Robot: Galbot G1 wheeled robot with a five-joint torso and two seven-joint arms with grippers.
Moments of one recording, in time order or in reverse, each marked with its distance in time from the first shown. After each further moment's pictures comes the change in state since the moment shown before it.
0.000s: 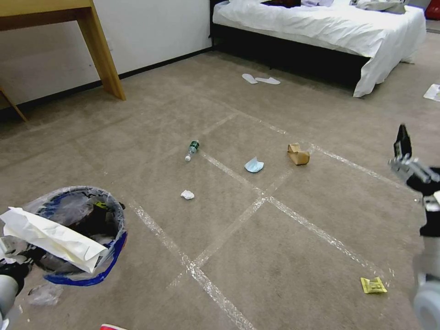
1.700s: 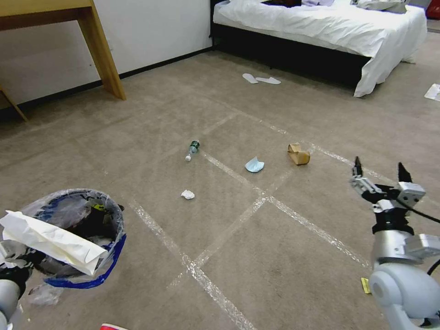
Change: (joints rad) left arm -0.003 -0.050 0.006 0.001 0.073 -0.016 0.016; right arm 0.159 -0.072 -0.089 -0.259 0.152 -0.169 0.236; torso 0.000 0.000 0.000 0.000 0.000
